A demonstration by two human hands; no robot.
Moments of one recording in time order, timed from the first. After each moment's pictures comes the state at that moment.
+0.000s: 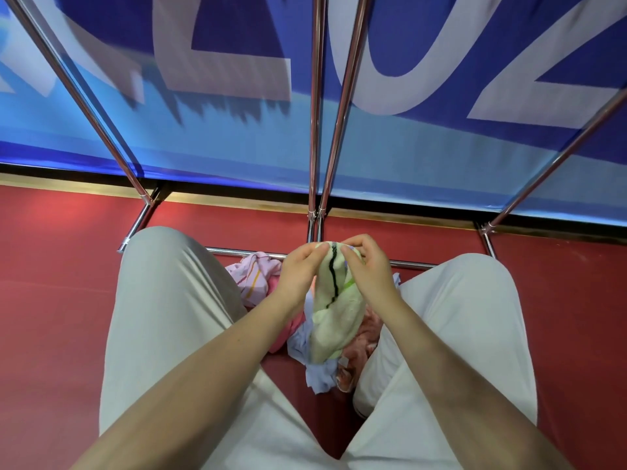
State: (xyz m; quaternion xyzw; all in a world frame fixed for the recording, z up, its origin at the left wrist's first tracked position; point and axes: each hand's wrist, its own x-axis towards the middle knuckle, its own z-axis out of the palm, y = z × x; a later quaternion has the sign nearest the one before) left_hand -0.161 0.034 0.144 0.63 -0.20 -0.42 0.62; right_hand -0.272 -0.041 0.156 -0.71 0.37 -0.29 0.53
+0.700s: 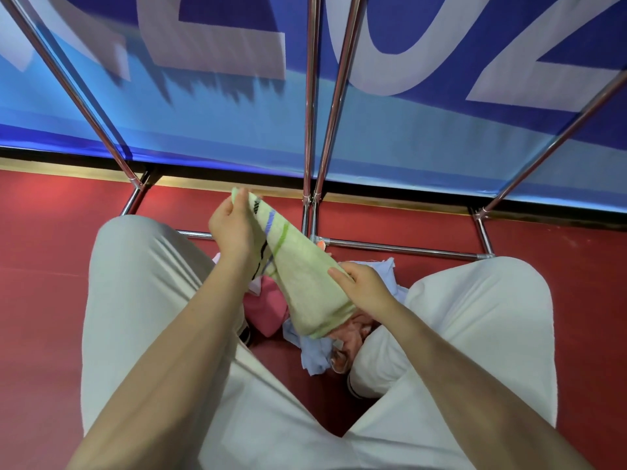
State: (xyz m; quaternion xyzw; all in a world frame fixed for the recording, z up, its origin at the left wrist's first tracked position) left_hand -0.102 0.053 0.179 0.66 -0.02 -0.18 0.73; right_hand -0.298 -0.031 0.104 -0.81 0.36 -0.10 0.46
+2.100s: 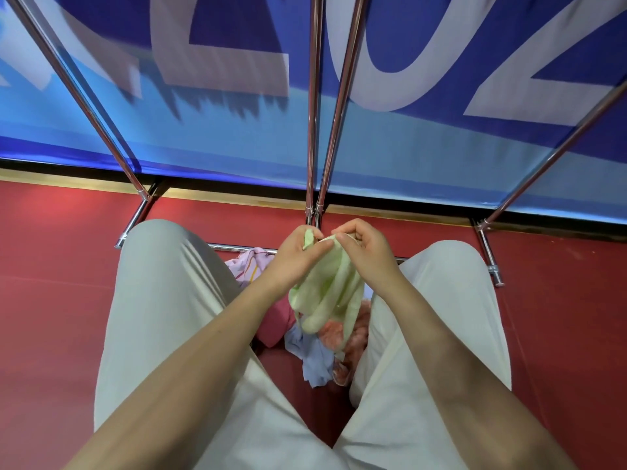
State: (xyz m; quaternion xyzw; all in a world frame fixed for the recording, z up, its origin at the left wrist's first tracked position) left_hand -0.154 0.048 0.175 0.68 -0.31 -0.37 0.55; right_hand -0.274 -0.043 0.191 -0.75 0.32 -0.25 0.52
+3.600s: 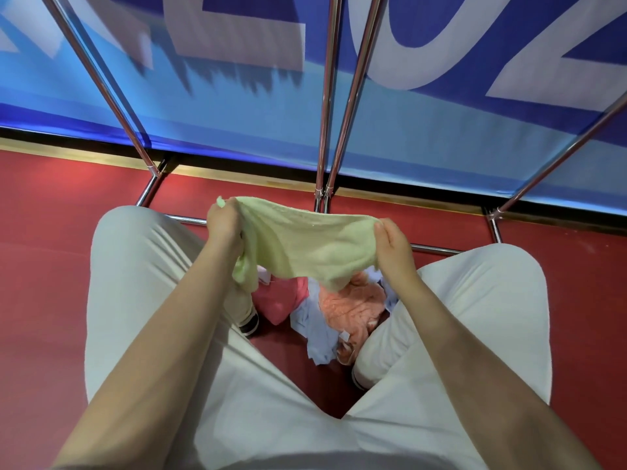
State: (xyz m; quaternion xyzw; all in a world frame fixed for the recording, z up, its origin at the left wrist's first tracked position) left_hand -0.062 0.079 0.161 0.72 0.08 -0.26 0.64; right_hand -0.293 -0.048 0.144 -0.72 0.42 -0.26 0.49
